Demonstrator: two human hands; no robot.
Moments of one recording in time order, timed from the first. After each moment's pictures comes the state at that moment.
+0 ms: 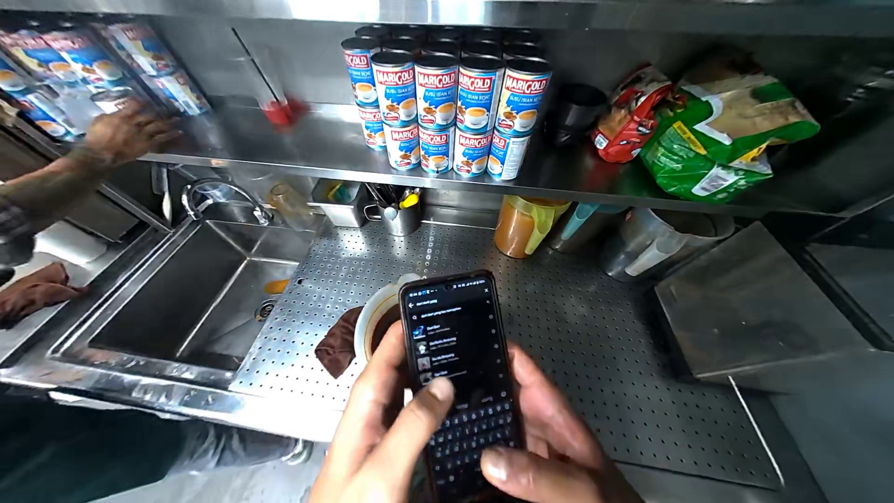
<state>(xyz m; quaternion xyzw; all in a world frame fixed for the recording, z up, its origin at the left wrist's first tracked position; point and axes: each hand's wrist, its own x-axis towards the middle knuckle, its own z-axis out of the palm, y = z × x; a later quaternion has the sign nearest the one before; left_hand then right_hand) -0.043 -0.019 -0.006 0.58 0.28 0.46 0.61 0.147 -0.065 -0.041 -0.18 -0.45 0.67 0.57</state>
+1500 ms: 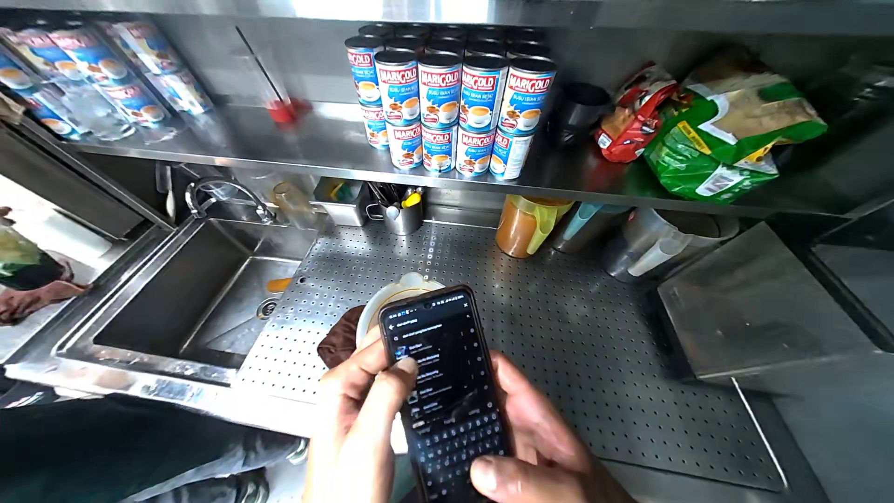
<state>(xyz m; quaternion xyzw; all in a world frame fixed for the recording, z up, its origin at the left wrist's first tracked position) -0.041 -0.021 -0.012 0.52 0.40 0.55 0.51 0.140 -0.061 -0.050 -0.16 -0.47 0.68 0.54</state>
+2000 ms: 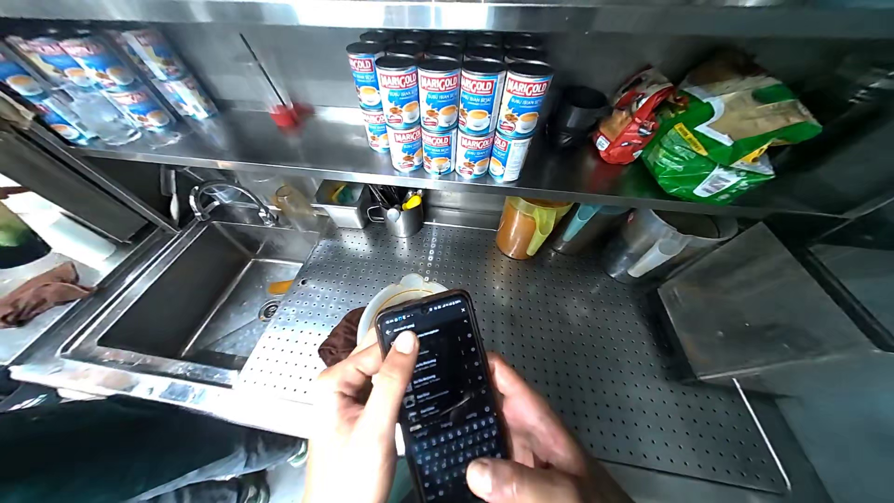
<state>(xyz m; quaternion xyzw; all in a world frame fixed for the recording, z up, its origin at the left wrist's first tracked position) -0.037 -0.020 -0.010 0.52 0.42 0.56 0.48 0.140 -0.062 -0.049 -0.15 -0.48 0.68 0.53</state>
